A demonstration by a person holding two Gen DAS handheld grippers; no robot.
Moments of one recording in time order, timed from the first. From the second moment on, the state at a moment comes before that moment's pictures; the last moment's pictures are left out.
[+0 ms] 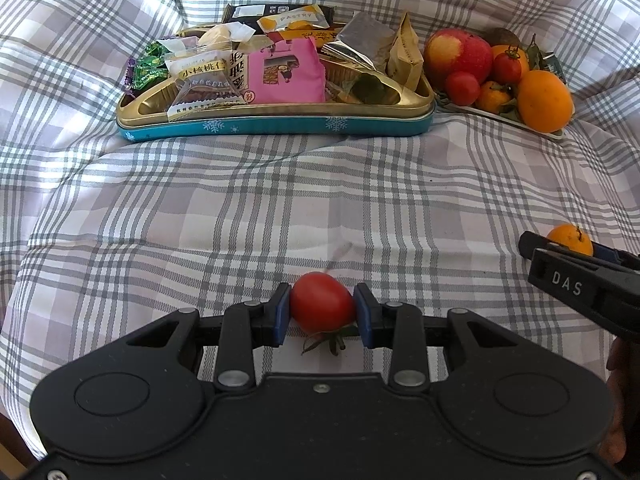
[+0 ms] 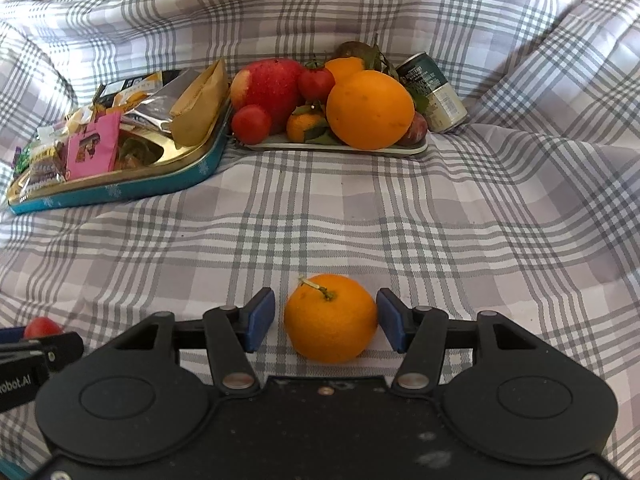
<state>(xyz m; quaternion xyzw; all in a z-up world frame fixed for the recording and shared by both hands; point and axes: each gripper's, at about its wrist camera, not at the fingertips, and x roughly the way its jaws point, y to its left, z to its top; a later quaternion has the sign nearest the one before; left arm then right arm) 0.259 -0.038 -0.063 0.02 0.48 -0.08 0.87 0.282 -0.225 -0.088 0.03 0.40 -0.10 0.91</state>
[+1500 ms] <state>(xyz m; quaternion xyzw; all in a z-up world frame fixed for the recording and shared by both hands) 0.089 -0.031 0.032 0.06 0.40 -0.11 0.91 0.044 -0.211 0.037 0.07 0.28 -0.04 0.96</state>
